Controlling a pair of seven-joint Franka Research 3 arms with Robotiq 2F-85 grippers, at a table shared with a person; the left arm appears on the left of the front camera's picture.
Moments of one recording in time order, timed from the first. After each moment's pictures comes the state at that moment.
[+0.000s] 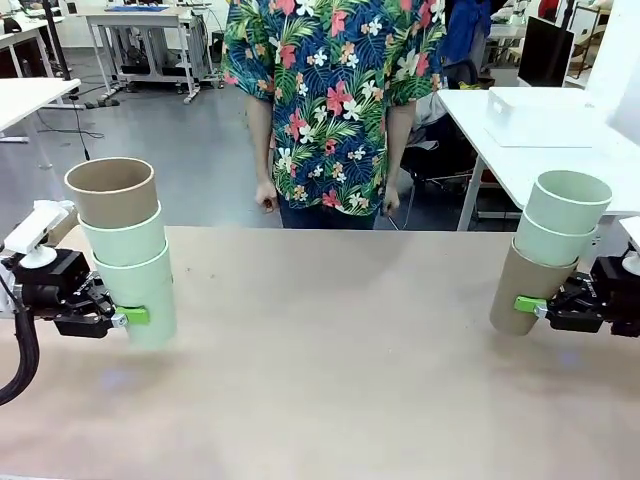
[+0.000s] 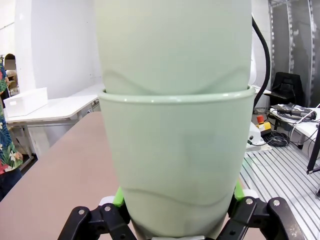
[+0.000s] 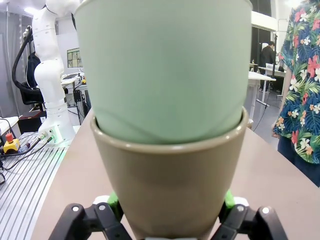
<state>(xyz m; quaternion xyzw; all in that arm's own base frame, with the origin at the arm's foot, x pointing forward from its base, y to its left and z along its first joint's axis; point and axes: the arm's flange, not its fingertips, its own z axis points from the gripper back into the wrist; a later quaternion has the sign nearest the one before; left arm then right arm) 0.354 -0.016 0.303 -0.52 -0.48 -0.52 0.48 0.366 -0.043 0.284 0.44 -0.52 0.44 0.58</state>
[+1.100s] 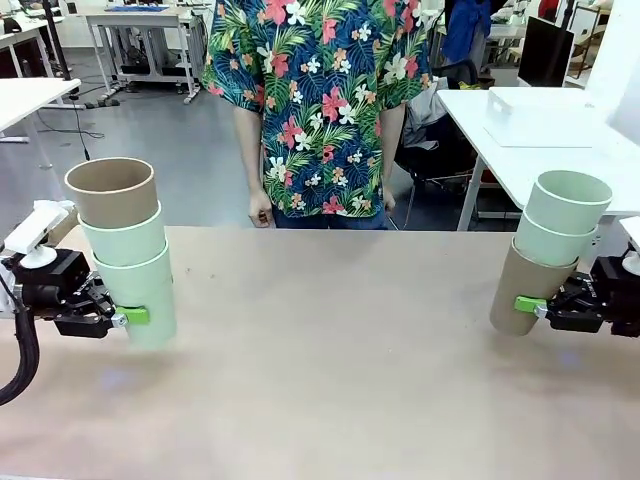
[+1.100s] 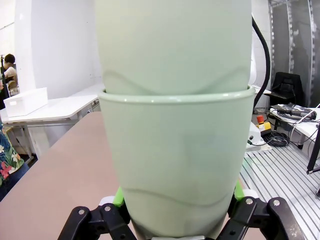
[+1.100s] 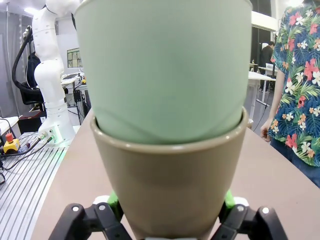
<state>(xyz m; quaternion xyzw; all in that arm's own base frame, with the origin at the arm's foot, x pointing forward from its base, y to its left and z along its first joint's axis) 0.354 -0.016 0.303 -0.52 -0.48 -0.52 0.48 0.366 -0.043 0.284 0.44 -0.52 0.44 0.58</state>
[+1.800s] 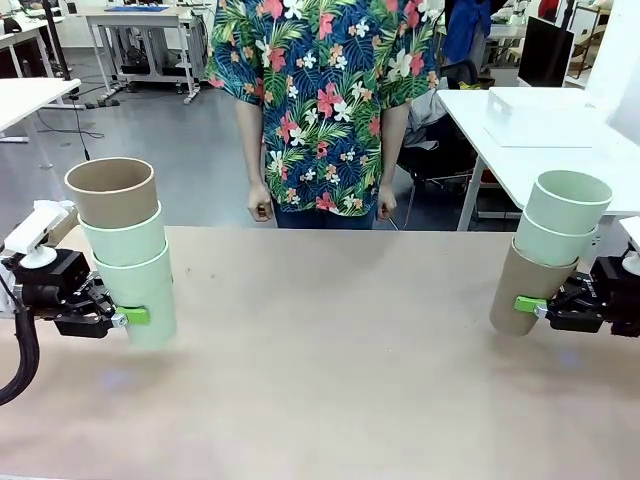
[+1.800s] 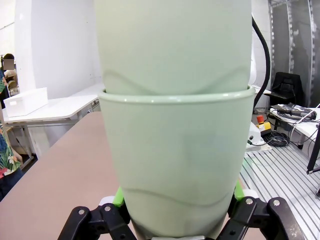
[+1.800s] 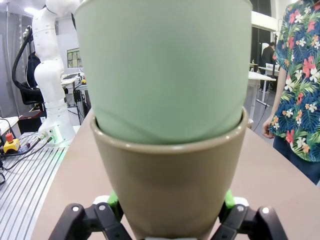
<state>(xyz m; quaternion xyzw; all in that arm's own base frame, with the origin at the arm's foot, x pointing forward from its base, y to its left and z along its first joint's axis) 0.354 -0.016 0.303 -0.52 -0.48 -0.52 0.48 0.366 -0.043 0.284 0.44 -0.52 0.44 0.58</state>
